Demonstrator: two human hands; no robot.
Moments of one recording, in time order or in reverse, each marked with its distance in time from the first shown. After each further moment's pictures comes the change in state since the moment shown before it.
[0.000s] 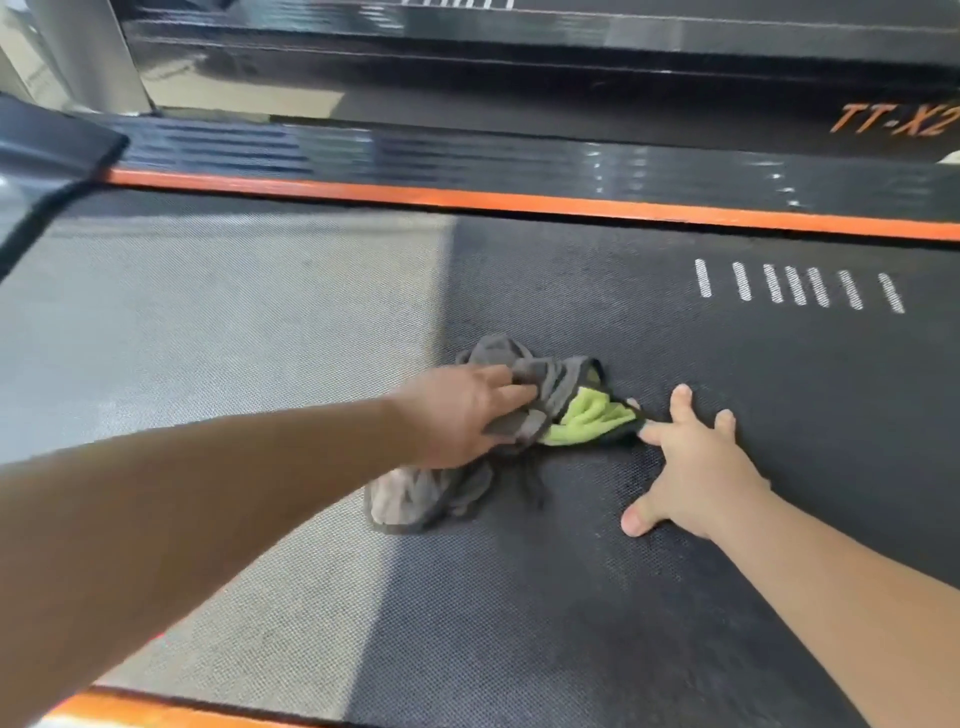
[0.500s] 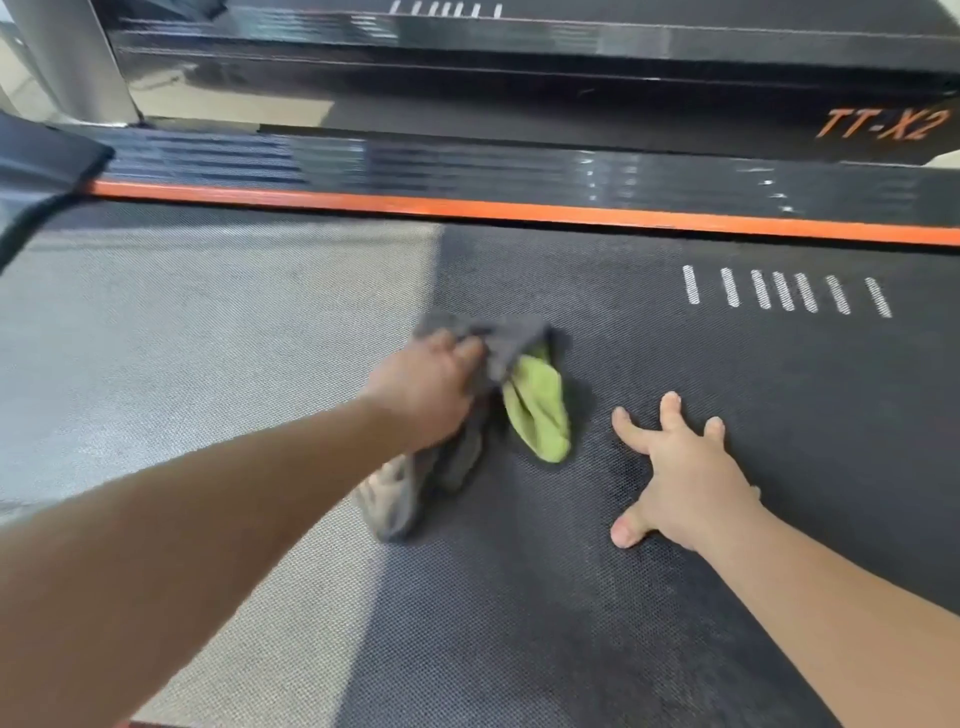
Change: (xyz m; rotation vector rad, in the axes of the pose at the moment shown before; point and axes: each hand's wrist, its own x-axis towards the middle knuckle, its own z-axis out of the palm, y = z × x) left_hand 0.014 -0.023 0.006 -0.006 0.114 -0.385; right_hand -0.006 -0.001 -0.004 0.010 0.002 -0.040
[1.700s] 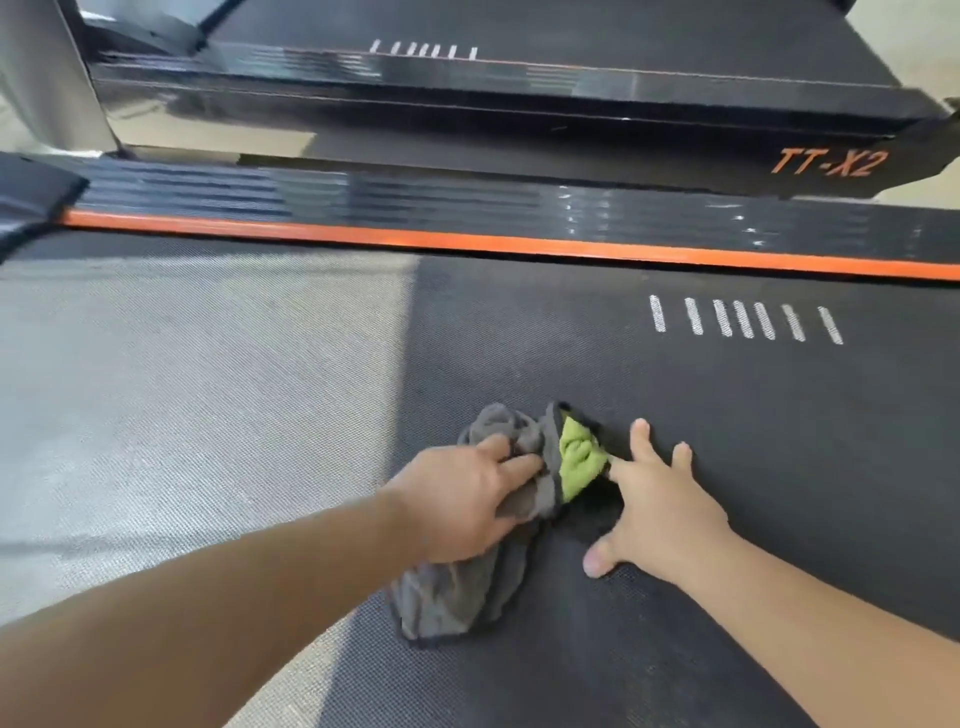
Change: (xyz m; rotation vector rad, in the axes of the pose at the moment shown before) left_hand -0.033 0.066 0.011 0.023 -0.169 0.308; right_hand 0.002 0.010 0.003 -0.025 0.002 -0.054
